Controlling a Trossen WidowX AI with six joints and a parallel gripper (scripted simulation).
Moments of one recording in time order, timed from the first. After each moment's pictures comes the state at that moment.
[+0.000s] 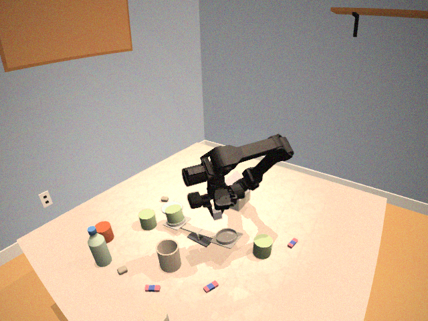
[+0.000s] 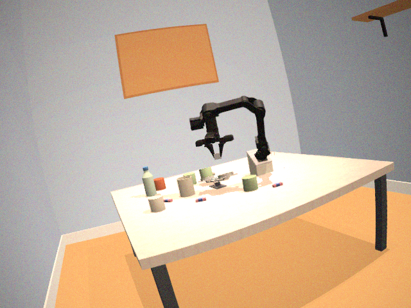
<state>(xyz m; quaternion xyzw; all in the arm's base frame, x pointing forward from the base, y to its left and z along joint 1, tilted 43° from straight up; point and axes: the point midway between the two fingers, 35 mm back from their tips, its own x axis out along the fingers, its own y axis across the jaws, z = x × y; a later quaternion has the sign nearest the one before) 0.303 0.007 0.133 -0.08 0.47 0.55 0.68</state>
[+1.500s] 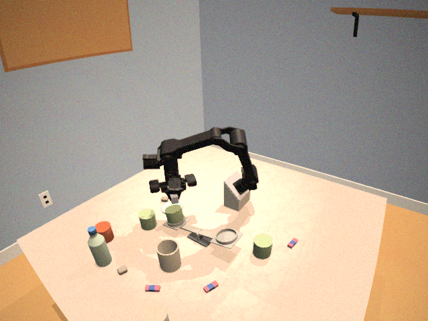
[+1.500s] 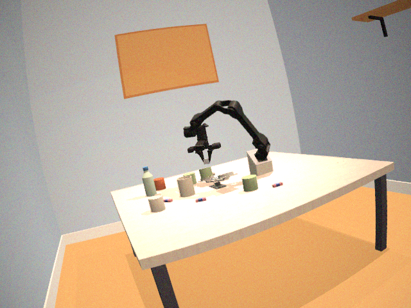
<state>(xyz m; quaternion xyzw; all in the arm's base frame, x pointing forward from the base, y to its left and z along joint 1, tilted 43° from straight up) 0.286 -0.137 -0.062 -0.10 0.48 0.54 0.68</state>
